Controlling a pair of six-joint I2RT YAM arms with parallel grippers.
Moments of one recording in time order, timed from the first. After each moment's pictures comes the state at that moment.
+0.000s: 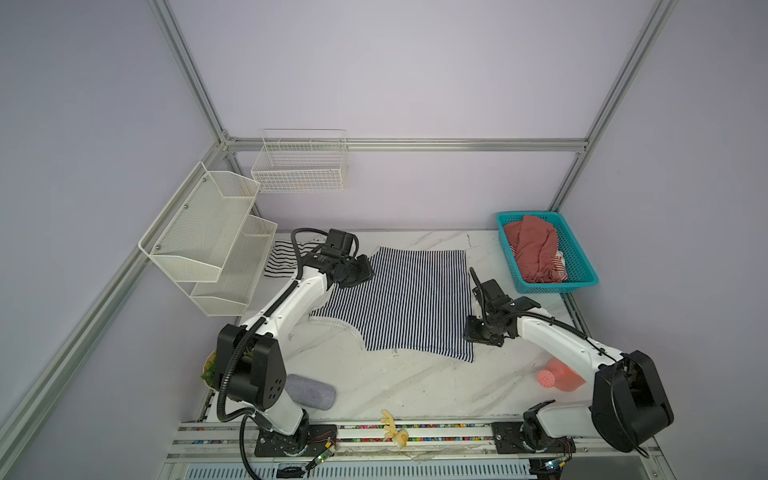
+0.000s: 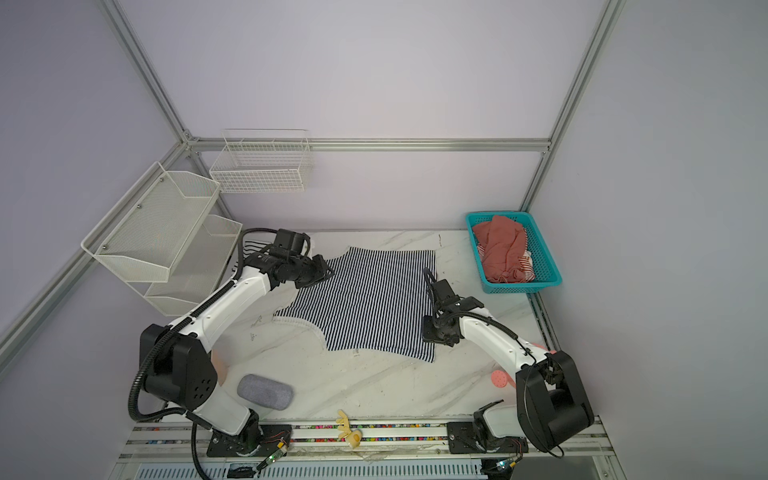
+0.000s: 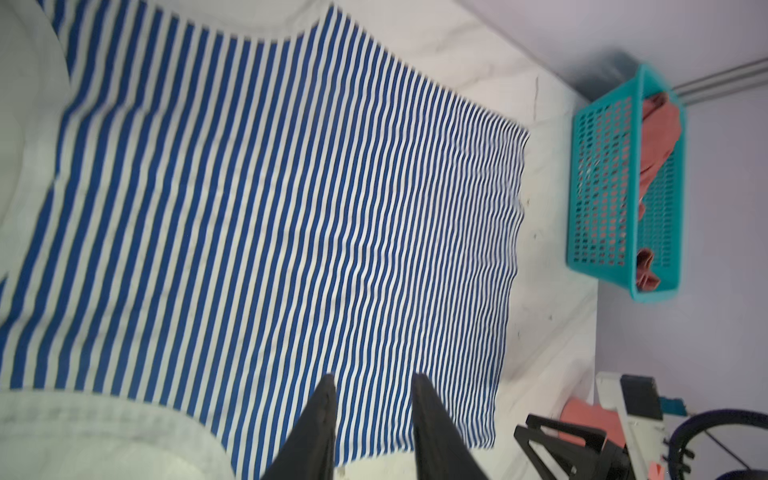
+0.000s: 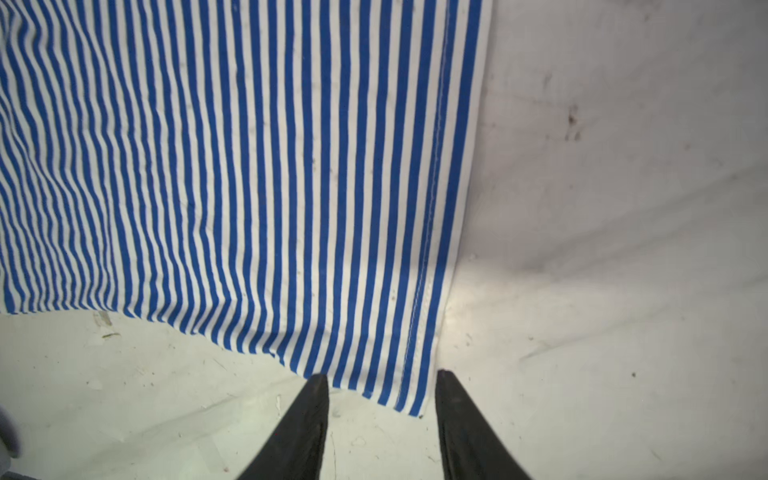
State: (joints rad) left arm -0.33 1.59 1.34 -0.69 0.24 -0.63; right arm 0.44 1.34 0.85 -0.77 -0.09 0.55
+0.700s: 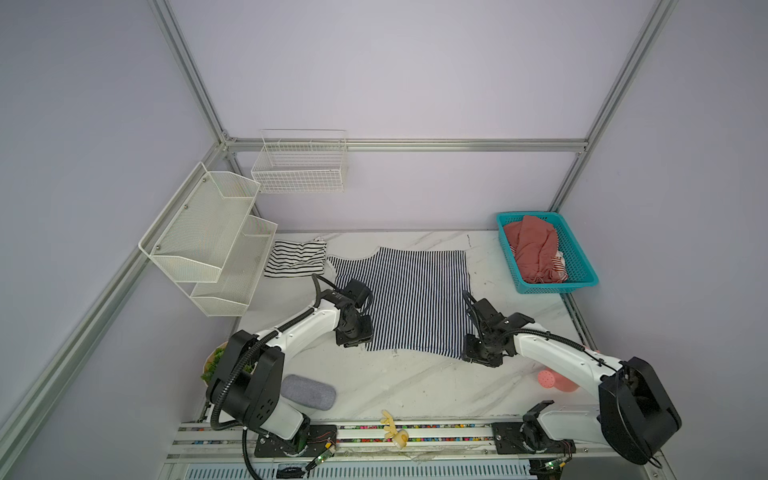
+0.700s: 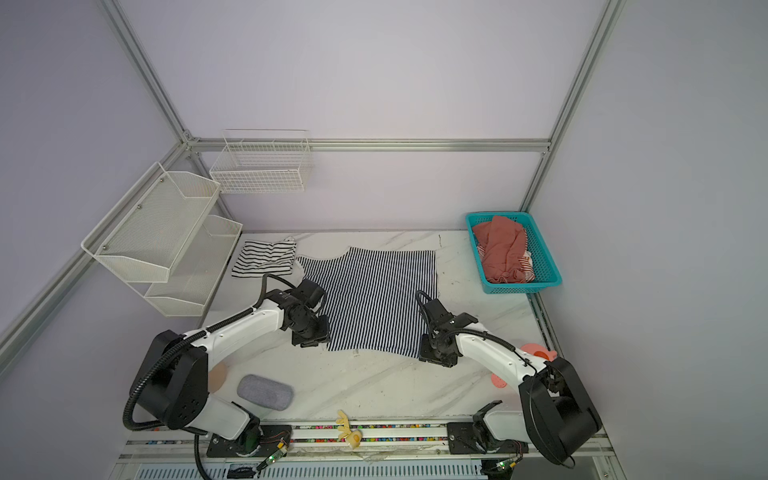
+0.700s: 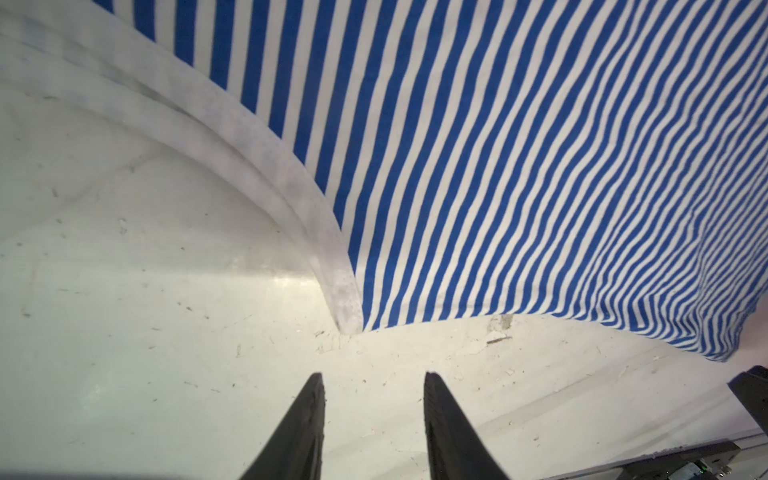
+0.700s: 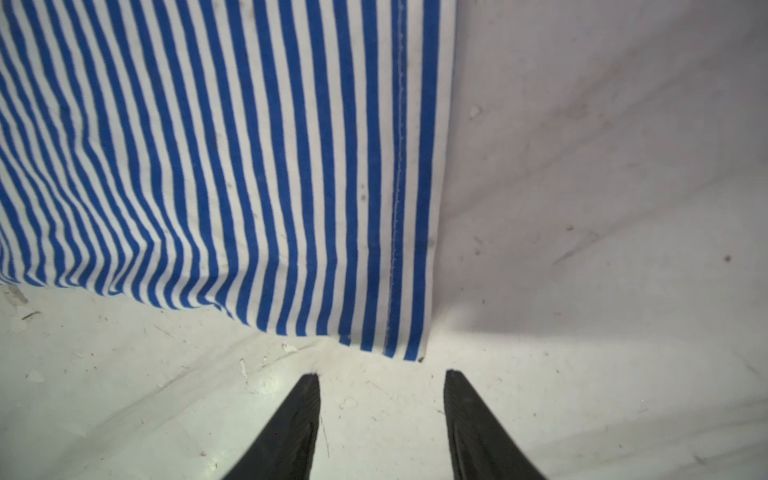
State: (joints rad) left arm -0.47 1.53 1.00 -0.84 0.13 -0.68; right arm 0.54 1.31 0.72 -0.77 -0.07 0.73
